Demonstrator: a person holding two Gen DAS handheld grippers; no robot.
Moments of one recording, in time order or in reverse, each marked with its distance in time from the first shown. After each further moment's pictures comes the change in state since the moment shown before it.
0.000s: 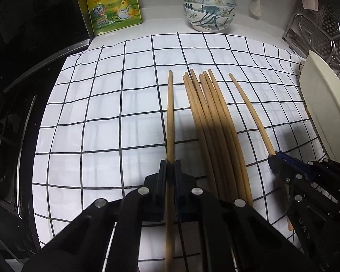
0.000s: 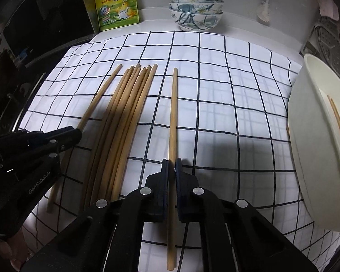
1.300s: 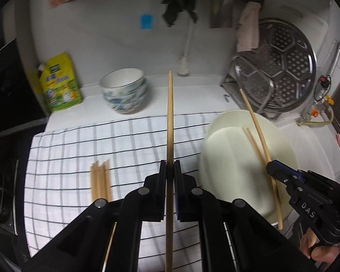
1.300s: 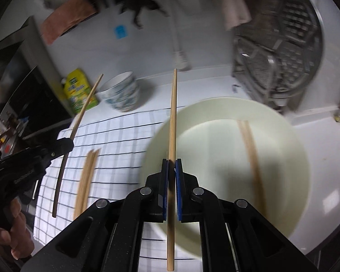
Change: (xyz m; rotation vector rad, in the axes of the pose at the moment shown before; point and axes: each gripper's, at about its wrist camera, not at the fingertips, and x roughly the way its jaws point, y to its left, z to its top) left arm -0.122 -0.160 0.085 0.063 -0.230 -0.161; right arm -0.153 -0.204 0.014 0.224 -0.247 0.041
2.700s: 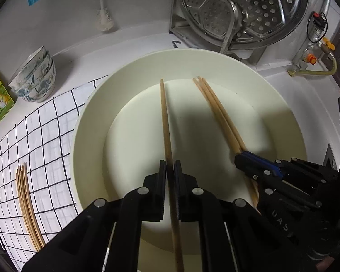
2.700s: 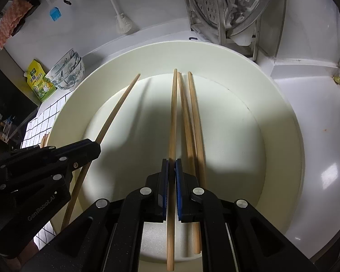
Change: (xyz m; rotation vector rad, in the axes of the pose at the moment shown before) left arm 0.129 -0.136 -0.019 0.163 0.242 -0.044; right arm 0.073 -0.111 -0.027 0.088 0.190 -0.024
